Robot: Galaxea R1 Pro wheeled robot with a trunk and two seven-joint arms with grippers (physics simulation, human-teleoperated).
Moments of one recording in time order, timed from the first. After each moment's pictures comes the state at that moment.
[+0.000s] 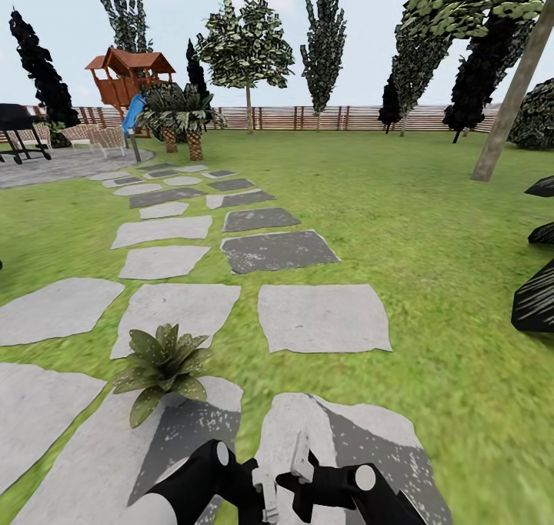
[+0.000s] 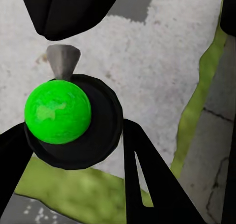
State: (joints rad) left arm -0.56 -0.15 -0.28 -0.44 -0.83 0.07 -0.84; right arm -0.42 0.13 -0.02 -0.56 0.71 -0.33 0.84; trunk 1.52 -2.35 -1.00
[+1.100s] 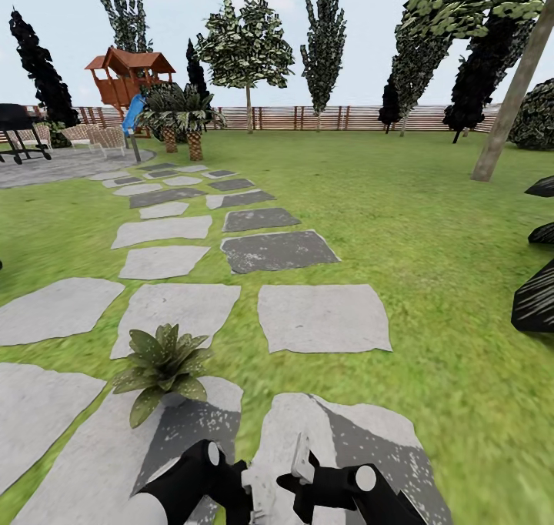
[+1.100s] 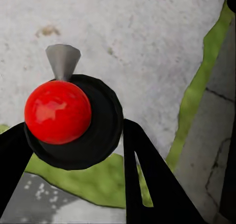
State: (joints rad) left arm -0.56 -0.11 -0.28 -0.43 -0.84 0.08 -0.86; right arm -0.42 0.13 -0.02 -0.55 0.71 -0.33 0.84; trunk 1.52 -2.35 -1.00
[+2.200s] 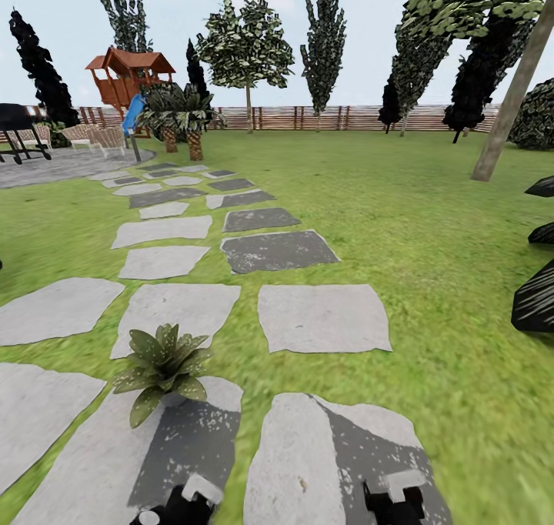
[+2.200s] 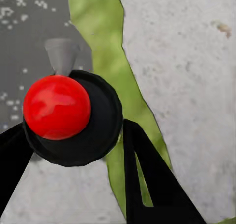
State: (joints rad) left arm -0.51 0.01 -0.24 -0.08 -0.10 -0.20 -0.22; right arm -0.42 -0.02 -0.15 -0.12 0.33 -0.46 -0.12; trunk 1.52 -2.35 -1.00
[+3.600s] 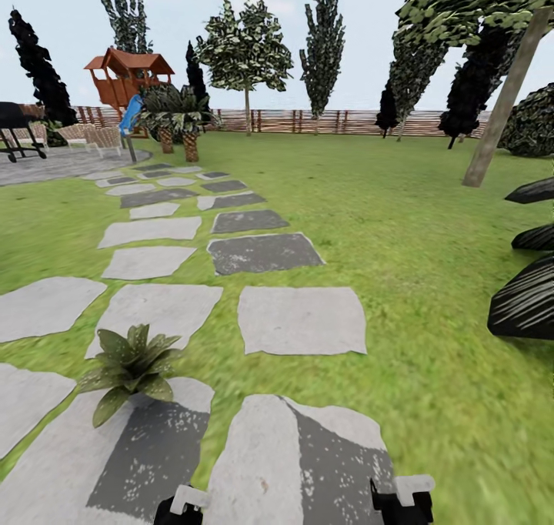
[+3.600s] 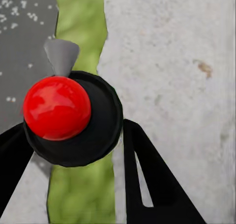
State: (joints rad) left arm -0.44 0.00 -0.24 -0.08 0.03 -0.30 -0.03; right arm -0.40 -0.04 -0.15 -0.12 0.28 -0.54 -0.12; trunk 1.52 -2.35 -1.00
